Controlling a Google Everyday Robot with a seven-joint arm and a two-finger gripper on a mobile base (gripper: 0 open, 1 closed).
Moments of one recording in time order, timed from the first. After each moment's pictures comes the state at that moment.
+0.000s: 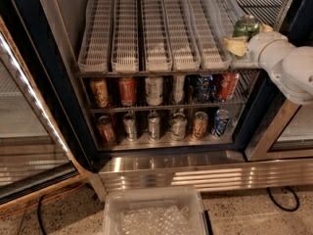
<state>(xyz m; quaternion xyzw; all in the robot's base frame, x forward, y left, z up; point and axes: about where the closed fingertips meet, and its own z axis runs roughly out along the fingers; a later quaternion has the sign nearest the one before) 0.749 -0.277 0.929 -0.17 0.71 -0.04 0.68</state>
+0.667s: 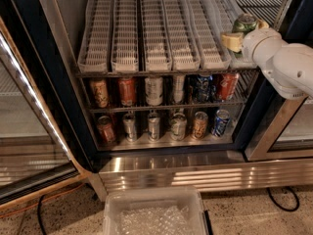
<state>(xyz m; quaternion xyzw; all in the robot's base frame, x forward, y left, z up) 0.769 -0.278 0.929 -0.17 0.70 -0.05 0.69</state>
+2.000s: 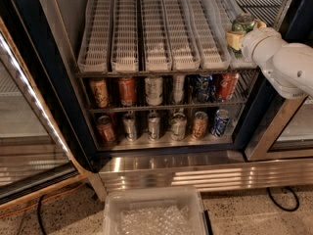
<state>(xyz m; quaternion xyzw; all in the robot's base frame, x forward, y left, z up) 0.769 -0.278 0.929 -0.17 0.70 -0.05 0.69</state>
